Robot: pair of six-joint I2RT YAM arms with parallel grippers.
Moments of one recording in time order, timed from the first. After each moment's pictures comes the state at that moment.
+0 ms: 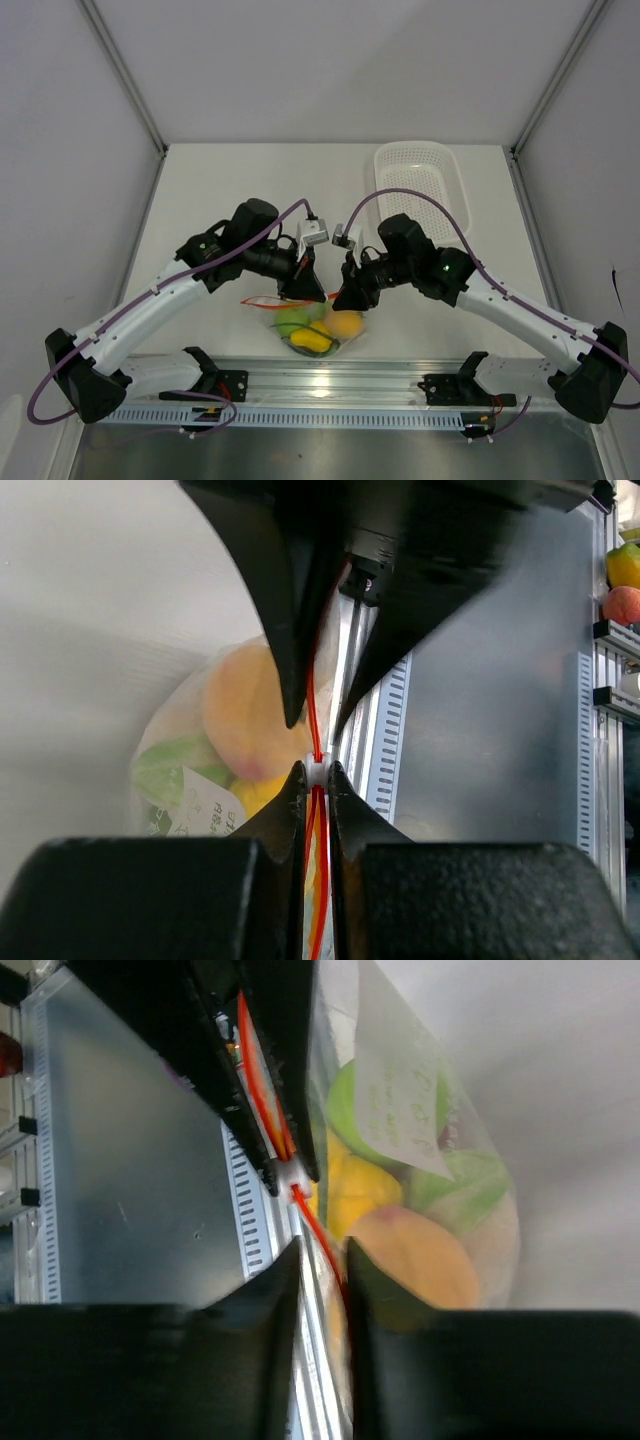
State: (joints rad) left arm -0.73 1.13 1.11 -0.69 0.79 0.03; right arm 0.86 1.16 1.04 -0.49 -0.67 0.09
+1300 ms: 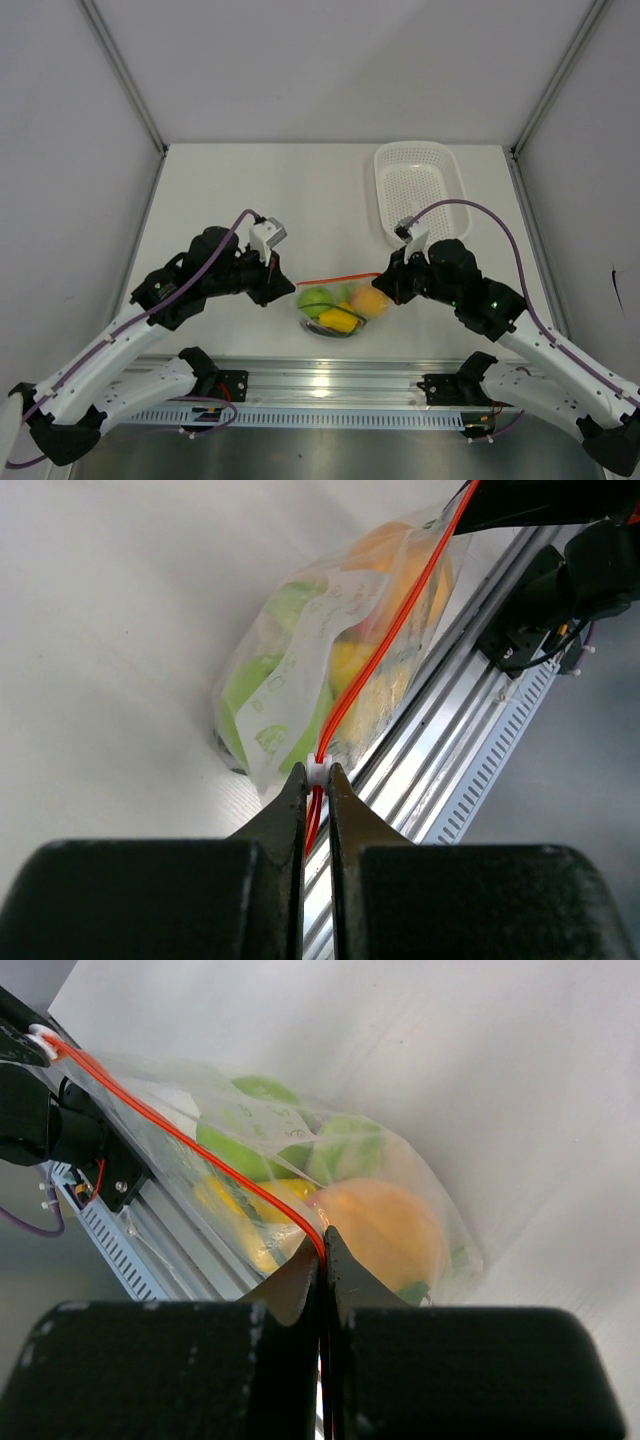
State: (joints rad) left arm -0.73 0.84 0.96 -0.70 0.32 -0.20; right arm 0.78 0.81 0.80 -0.44 -0.16 0.34
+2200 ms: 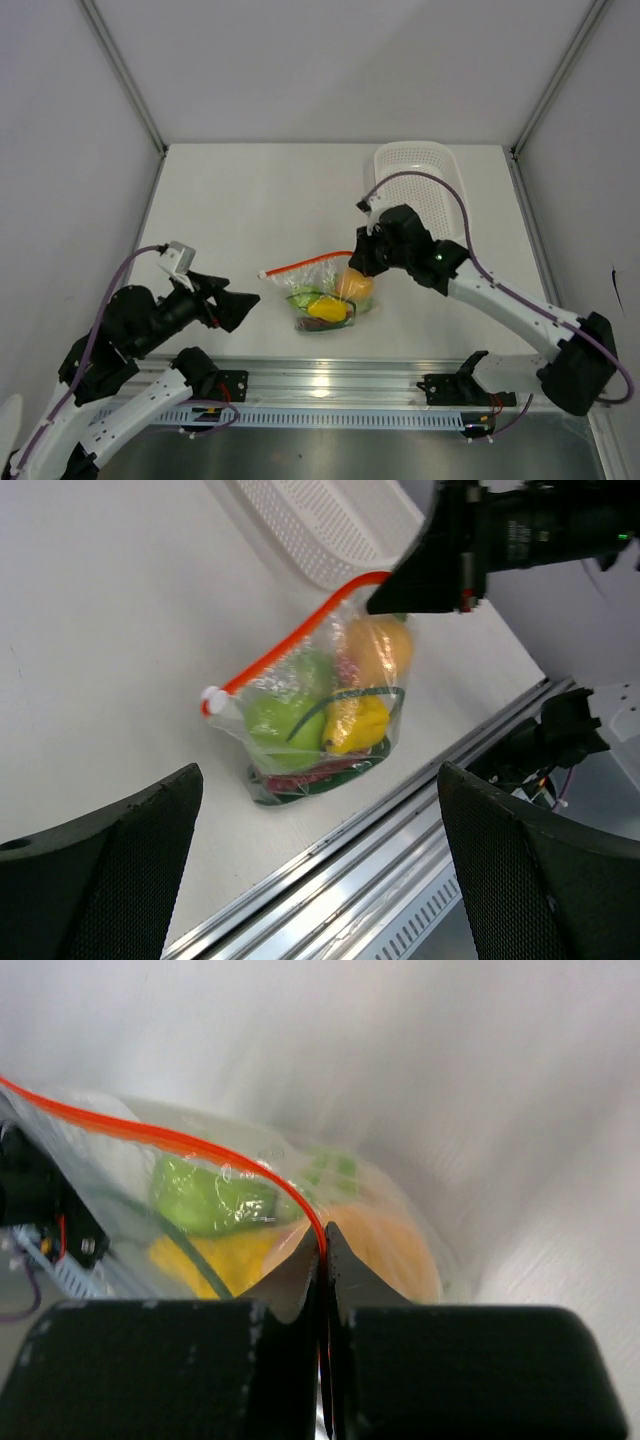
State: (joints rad) left arm -0.73 0.35 0.90 -0.82 -0.01 -0.44; right arm 0.76 1.18 0.96 -0.39 -0.15 0.37
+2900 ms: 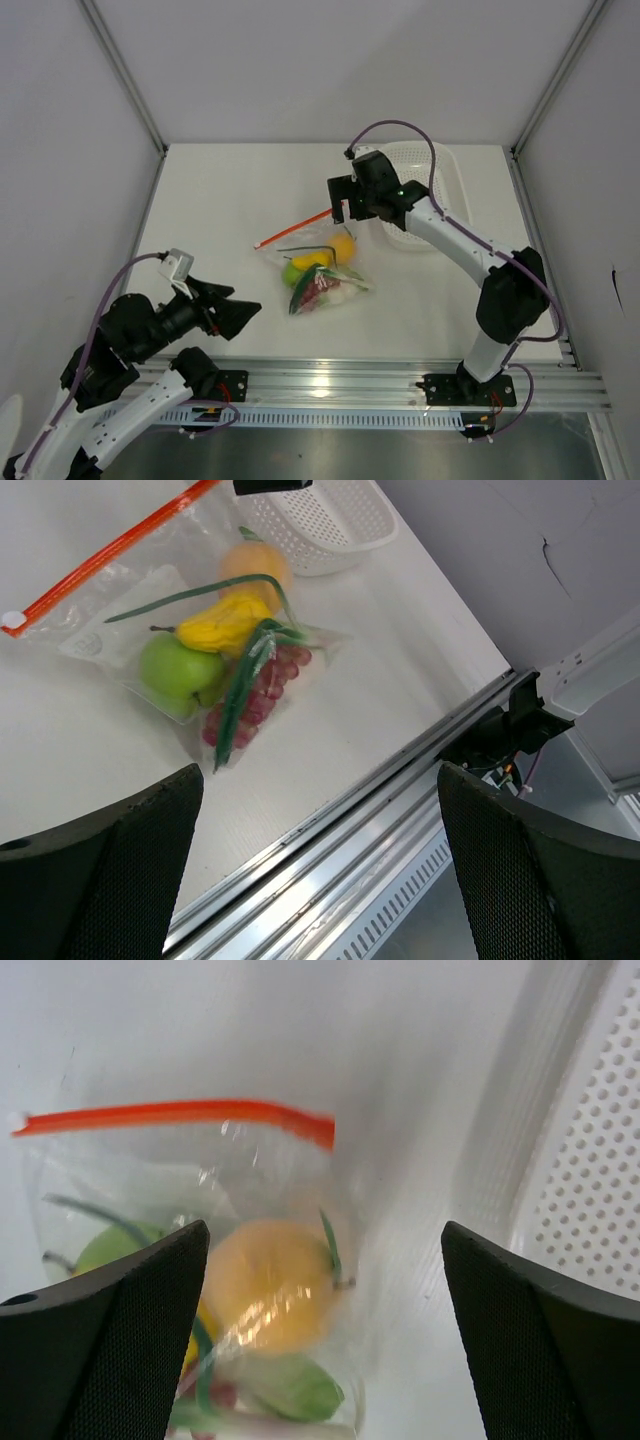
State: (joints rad) left arm -0.73 0.25 0.84 -0.81 0.04 -0.50; right arm 0.63 1.75 1.52 -0.51 0.07 0.28
